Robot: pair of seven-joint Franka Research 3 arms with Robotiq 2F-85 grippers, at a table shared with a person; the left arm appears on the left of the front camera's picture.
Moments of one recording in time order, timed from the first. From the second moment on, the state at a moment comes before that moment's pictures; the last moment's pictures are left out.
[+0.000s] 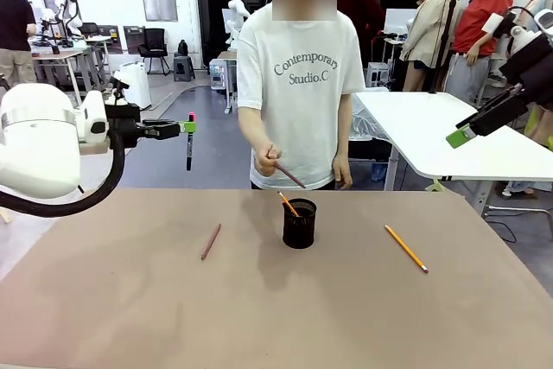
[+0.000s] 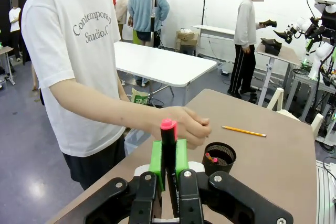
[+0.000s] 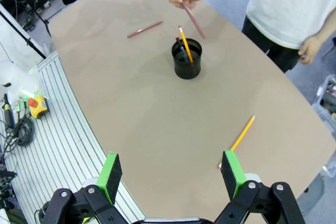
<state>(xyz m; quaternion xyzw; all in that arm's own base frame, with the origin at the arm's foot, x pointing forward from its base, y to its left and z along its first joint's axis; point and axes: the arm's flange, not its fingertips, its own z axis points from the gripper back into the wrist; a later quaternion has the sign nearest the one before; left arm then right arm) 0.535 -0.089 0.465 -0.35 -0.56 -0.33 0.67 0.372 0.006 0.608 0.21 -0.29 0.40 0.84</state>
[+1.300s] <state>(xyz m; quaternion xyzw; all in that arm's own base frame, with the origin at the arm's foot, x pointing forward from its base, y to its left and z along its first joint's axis) 0.535 -0.089 0.465 -0.35 -0.56 -0.33 0.67 0.372 0.006 0.608 0.21 -0.29 0.40 0.84</state>
